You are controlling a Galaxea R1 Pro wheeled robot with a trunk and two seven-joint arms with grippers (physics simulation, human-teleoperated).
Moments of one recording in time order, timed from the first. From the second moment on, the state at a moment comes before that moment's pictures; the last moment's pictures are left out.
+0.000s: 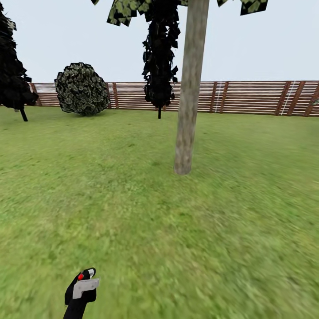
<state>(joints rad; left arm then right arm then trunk) -0.17 0.01 0.16 -0.67 -0.11 -0.52 0.05 -0.28 0.00 -0.14 -0.03 -0.05 -0.77 0.00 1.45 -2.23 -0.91</state>
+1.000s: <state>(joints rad) -0.16 0.01 0.16 -0.72 -0.11 -0.51 0.05 -0.28 0.00 -0.14 -0.03 -0.05 -0.77 0.00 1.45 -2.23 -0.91</state>
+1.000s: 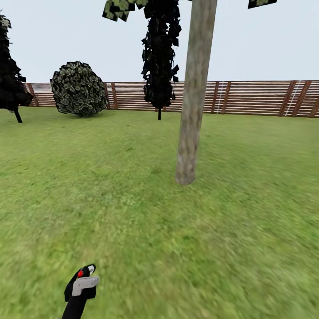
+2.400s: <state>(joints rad) -0.16 0.00 0.16 -0.71 -0.12 -0.51 0.05 -0.28 -0.06 -0.14 -0.18 -0.05 -0.77 0.00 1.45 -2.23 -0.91</state>
